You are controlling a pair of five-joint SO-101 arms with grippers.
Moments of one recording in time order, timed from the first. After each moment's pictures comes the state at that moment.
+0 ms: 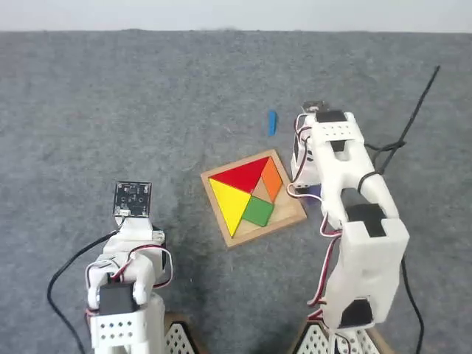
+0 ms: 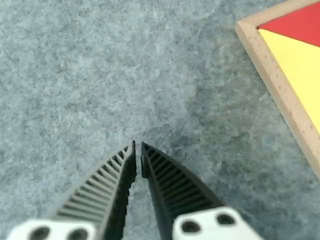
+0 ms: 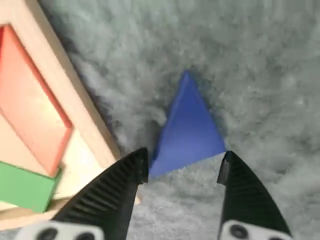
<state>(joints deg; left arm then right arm) -12.0 -103.0 97.2 72.0 -1.7 -10.2 26.3 0.3 78.4 -3.6</state>
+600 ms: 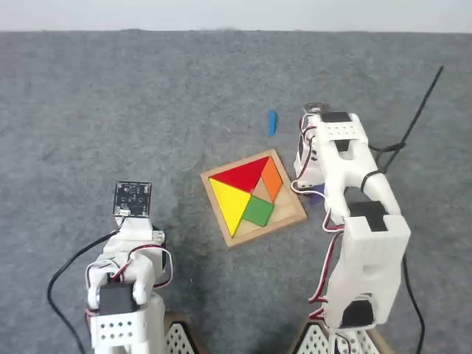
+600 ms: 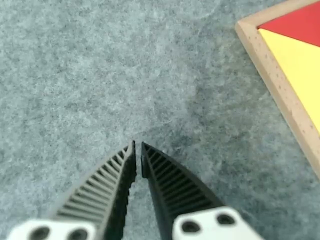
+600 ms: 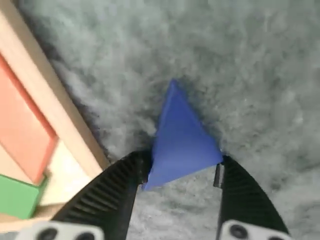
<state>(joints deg) -12.0 -103.0 97.2 72.0 -1.7 -7.9 29.6 -1.3 76.8 2.1</state>
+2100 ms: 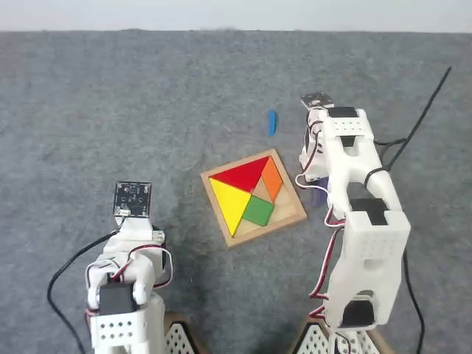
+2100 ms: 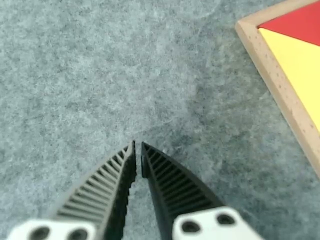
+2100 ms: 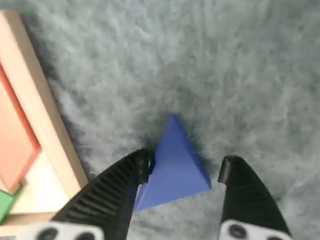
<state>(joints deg) -12.0 -103.0 97.2 72.0 -1.7 -6.2 32.4 -6.1 76.3 9.7</state>
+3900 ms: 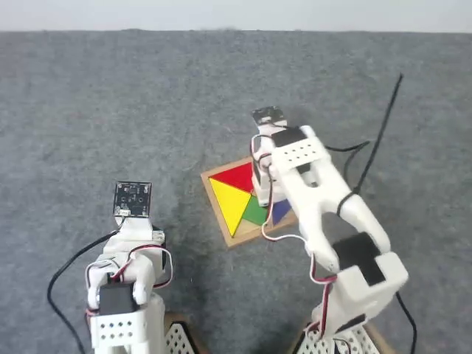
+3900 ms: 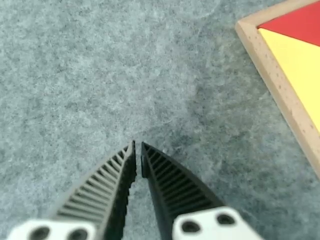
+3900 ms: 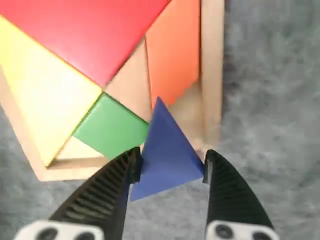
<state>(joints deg) -12.0 -103.0 97.2 72.0 -1.7 -26.1 10.9 12.9 76.6 -8.0</state>
